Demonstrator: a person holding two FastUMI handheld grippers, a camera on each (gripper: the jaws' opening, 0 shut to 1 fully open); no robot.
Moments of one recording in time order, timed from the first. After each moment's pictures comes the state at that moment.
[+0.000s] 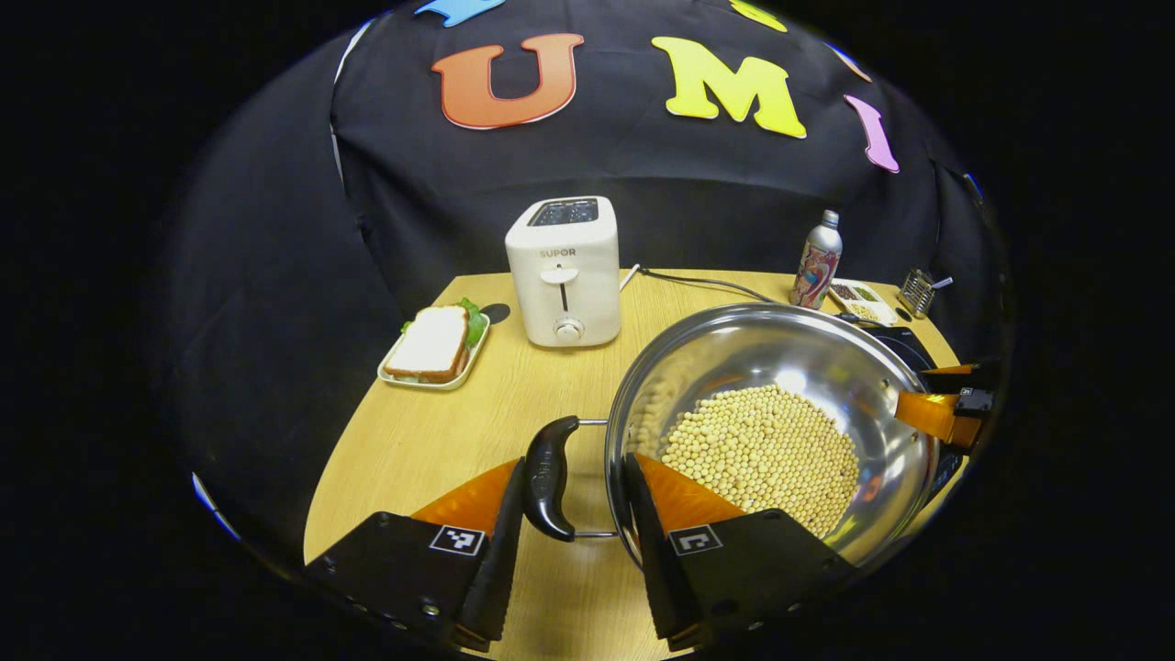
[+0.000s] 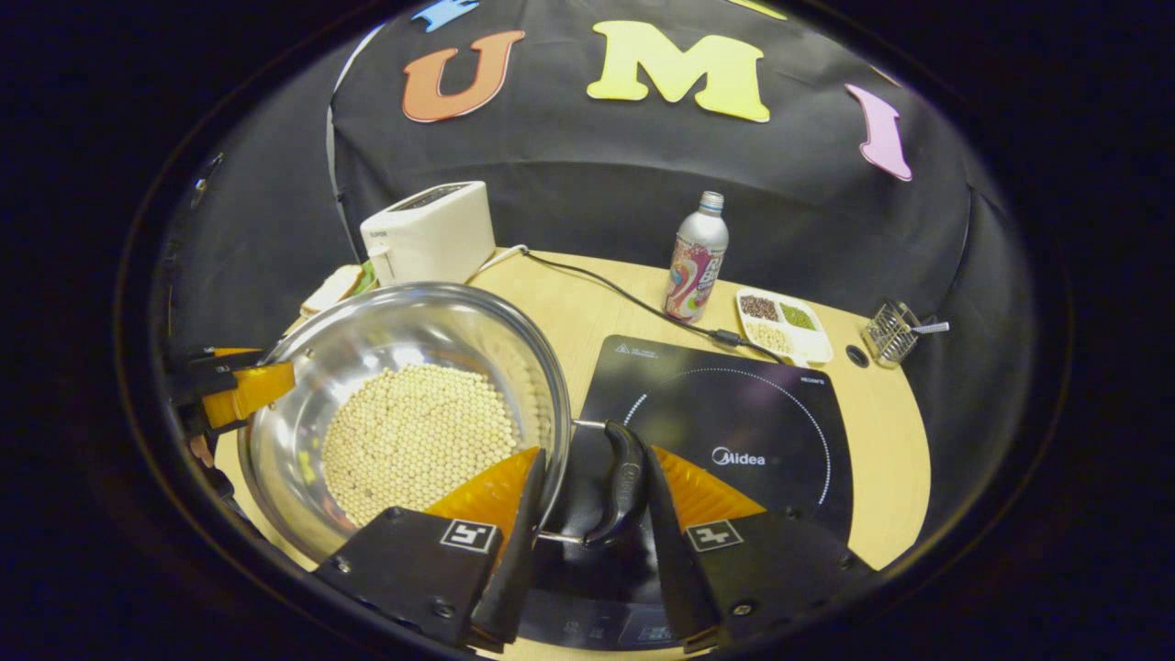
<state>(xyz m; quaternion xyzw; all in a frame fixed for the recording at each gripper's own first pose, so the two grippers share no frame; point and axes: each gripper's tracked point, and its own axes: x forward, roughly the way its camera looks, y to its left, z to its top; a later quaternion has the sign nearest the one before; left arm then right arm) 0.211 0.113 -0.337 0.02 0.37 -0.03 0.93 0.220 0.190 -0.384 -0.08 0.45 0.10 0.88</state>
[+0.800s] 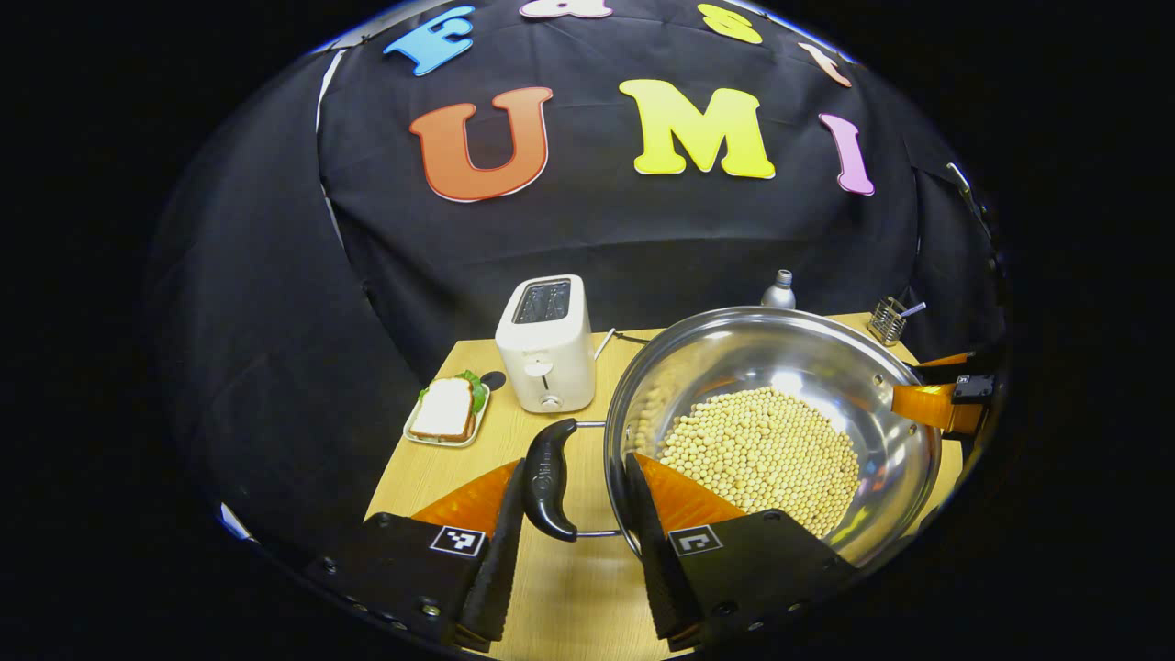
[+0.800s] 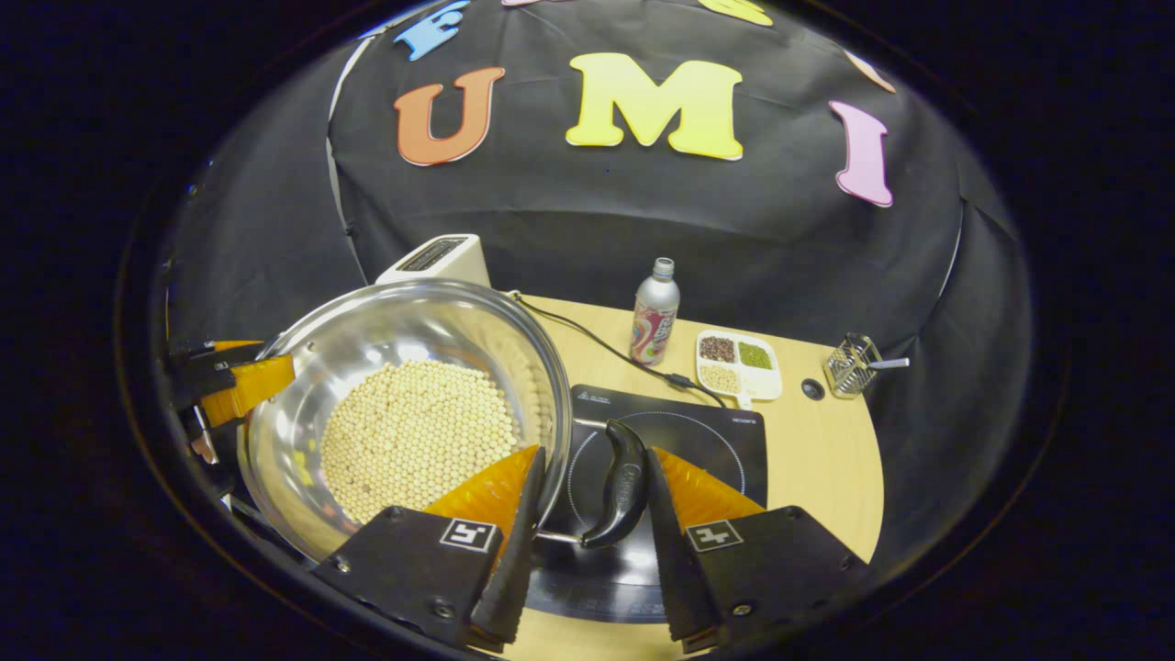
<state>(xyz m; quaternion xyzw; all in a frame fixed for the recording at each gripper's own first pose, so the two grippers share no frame) 0.213 0.067 -0.227 0.04 0.33 -0.04 0.94 0.234 0.140 -0.277 -0.06 0.44 0.10 0.89</state>
